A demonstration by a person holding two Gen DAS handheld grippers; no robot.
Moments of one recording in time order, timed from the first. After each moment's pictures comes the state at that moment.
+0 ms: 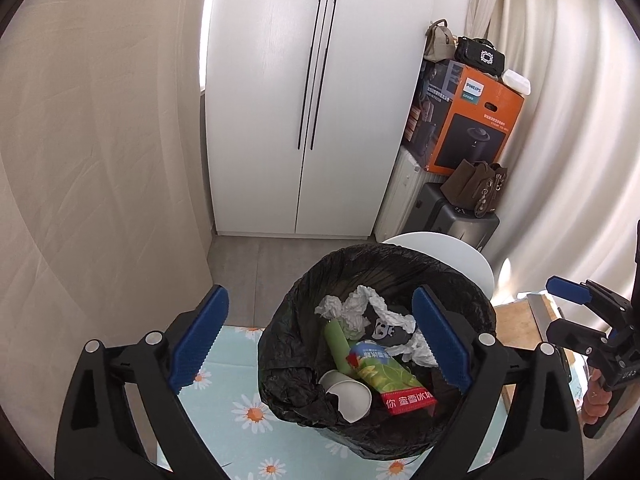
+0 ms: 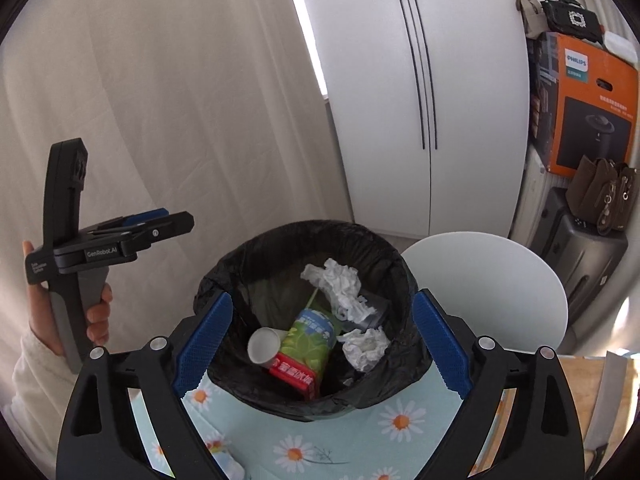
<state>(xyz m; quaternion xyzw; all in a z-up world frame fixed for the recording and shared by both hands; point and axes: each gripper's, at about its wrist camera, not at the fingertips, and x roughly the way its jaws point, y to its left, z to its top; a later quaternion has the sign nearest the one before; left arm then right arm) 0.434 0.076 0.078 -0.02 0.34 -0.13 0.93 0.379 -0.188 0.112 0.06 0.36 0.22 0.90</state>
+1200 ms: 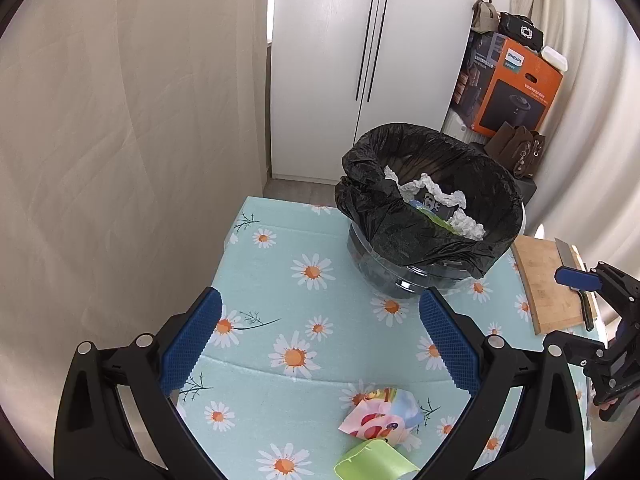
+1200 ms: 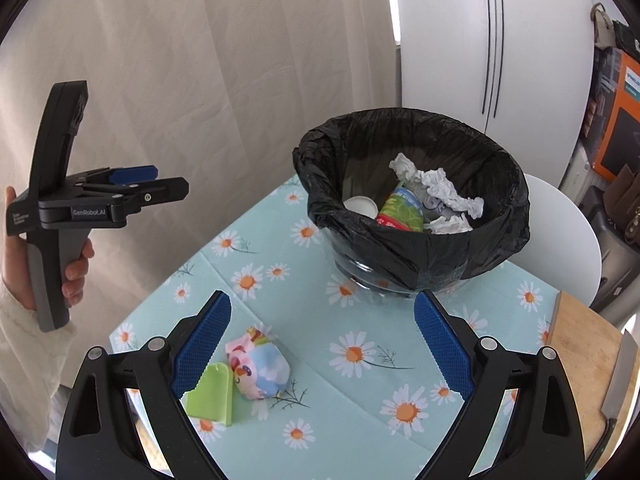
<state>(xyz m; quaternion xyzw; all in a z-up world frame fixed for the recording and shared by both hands) 0.280 0.133 0.025 -0.03 0.40 -0.04 0.91 0.260 -0.120 0.053 -0.04 0.43 0.30 0.85</state>
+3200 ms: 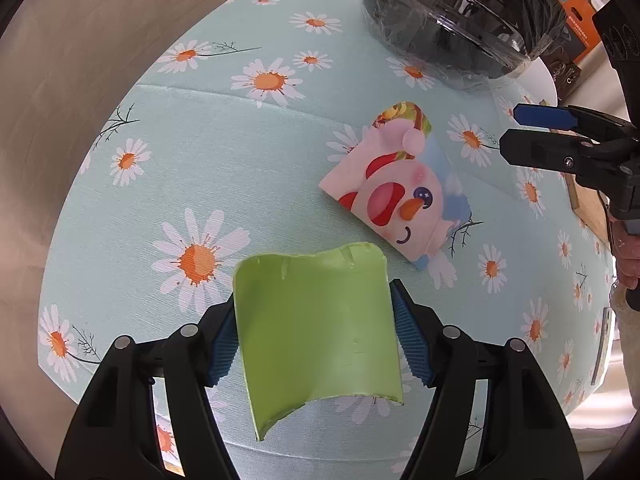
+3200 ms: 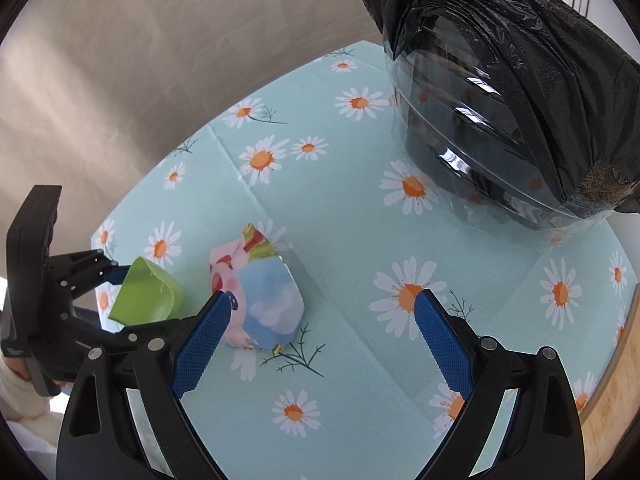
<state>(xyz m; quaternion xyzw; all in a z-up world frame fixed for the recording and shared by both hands) 0.174 0.101 -0.157 -0.09 0.58 -0.01 0.81 0.270 -0.058 -0.077 -0.13 0.54 0.38 0.74</state>
